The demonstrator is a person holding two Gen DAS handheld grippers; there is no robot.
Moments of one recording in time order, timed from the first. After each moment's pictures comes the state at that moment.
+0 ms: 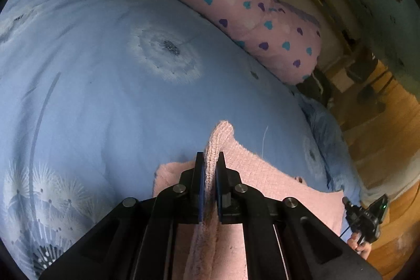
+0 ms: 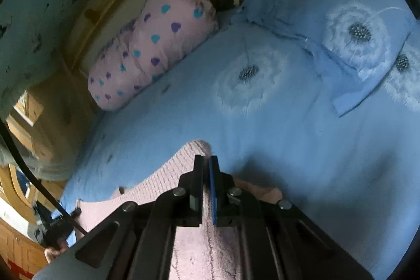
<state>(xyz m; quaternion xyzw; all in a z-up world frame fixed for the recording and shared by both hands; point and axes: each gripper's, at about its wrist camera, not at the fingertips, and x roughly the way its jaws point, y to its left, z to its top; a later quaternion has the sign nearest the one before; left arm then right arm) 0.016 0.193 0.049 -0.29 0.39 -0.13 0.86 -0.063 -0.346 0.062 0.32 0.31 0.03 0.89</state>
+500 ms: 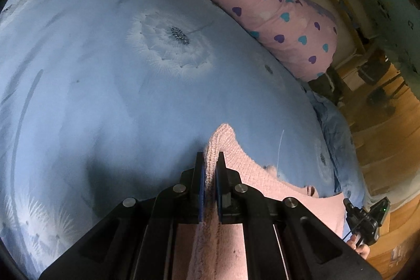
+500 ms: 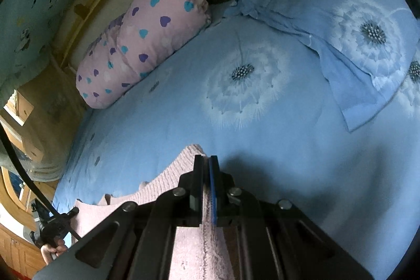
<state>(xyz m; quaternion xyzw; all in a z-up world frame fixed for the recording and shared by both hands) 0.064 0.189 0.027 -0.30 0.43 -0.12 0.85 -0.017 -0.352 0.049 0.31 0.34 0.01 0.89</state>
